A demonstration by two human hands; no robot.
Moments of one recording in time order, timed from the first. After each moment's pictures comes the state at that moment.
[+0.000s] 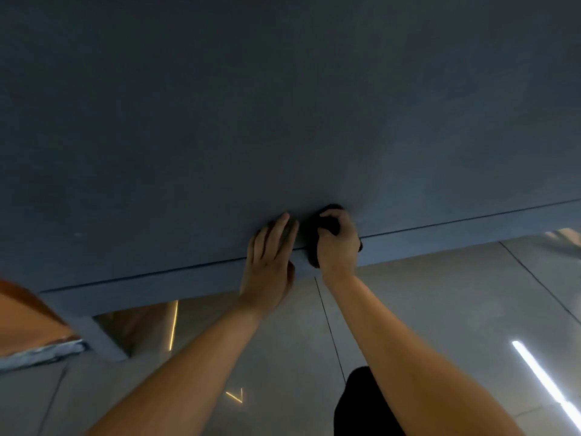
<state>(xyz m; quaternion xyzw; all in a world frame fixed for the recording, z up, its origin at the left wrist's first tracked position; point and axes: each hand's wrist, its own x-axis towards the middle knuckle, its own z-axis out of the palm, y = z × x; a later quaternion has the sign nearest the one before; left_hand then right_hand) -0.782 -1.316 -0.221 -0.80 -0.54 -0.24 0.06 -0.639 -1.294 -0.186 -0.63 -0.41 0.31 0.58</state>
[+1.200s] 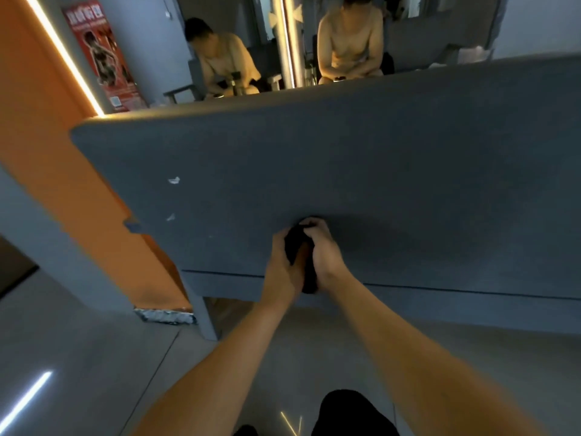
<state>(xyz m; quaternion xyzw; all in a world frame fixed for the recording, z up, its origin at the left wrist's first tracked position) -0.810 -1.372 -0.101 -0.55 -0.64 -0.52 -0.18 -0.726 -1.322 -0.078 -0.37 -0.46 0.66 0.46</state>
